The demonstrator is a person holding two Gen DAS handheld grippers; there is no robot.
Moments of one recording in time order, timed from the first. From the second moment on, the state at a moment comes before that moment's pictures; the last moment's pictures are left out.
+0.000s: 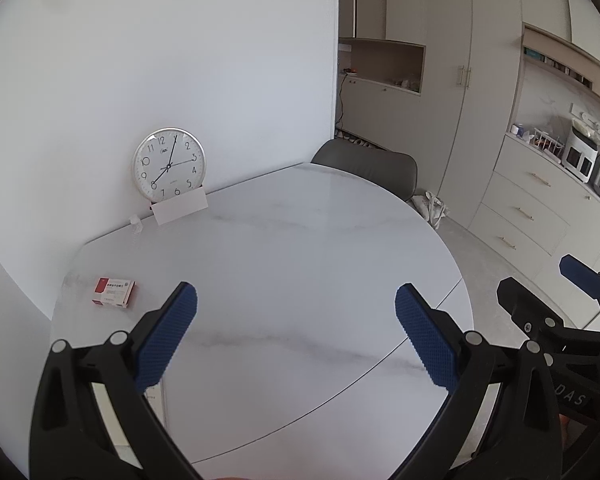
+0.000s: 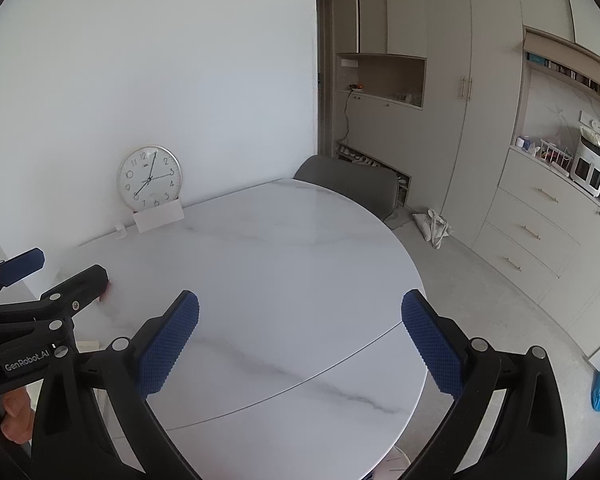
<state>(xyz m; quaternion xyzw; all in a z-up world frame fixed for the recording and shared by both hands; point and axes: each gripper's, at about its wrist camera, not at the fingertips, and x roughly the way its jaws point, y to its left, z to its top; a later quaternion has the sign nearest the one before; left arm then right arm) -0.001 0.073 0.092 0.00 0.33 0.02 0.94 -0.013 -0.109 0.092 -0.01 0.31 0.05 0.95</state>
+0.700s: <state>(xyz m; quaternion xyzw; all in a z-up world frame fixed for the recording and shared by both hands) -0.001 0.070 0.085 0.00 0.34 0.00 0.94 -0.016 -0.111 0.083 0.00 0.32 0.05 0.95</state>
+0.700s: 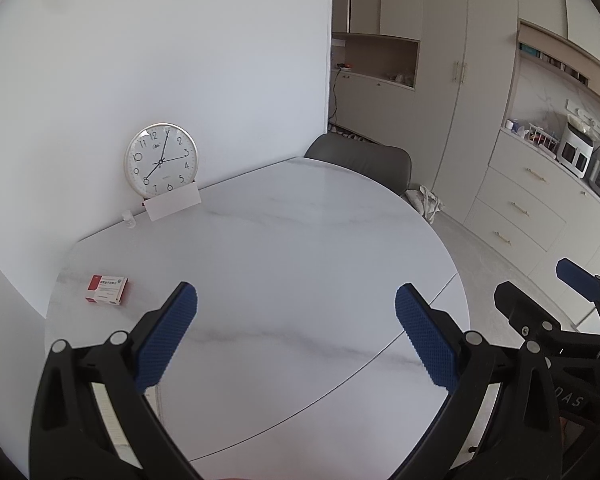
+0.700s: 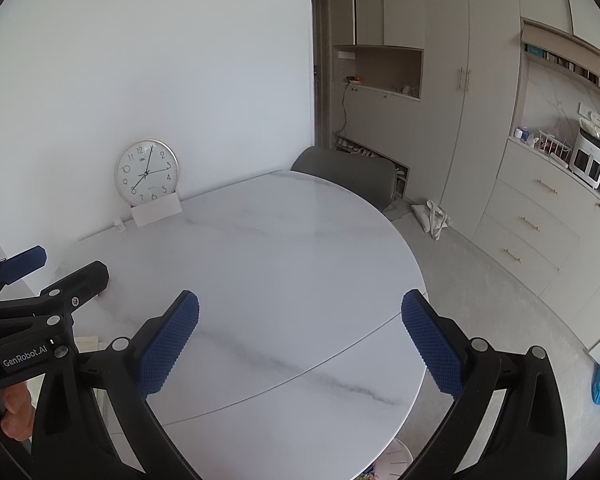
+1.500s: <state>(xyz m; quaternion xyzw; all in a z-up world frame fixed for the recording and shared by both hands) -0.001 0.067 0.082 0.00 0.34 0.00 0.94 -0.016 -0.114 0.078 0.00 0.32 0.05 0.94</state>
